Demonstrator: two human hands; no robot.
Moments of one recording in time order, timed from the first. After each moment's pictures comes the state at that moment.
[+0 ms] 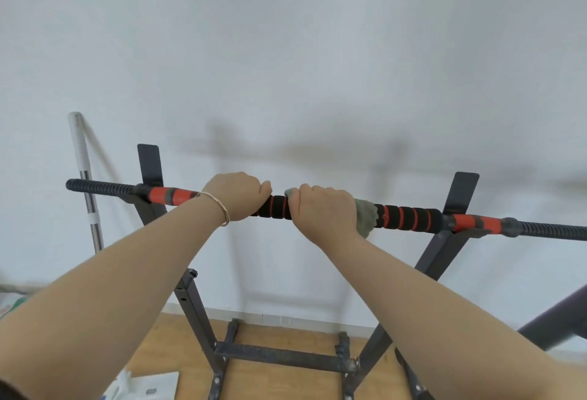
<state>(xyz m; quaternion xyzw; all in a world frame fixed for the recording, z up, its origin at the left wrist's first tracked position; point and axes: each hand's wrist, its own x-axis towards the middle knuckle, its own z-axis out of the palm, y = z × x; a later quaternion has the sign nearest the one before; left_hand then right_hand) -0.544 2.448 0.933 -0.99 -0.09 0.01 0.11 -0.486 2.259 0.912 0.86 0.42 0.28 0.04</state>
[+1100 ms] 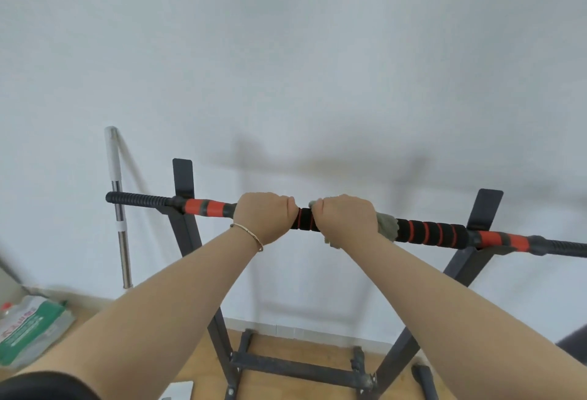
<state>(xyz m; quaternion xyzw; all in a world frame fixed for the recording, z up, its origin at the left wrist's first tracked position) -0.562 2.434 0.918 -0.97 -0.08 -0.09 0.19 -0.477 2.276 0.929 0.90 0.40 0.11 0.08</state>
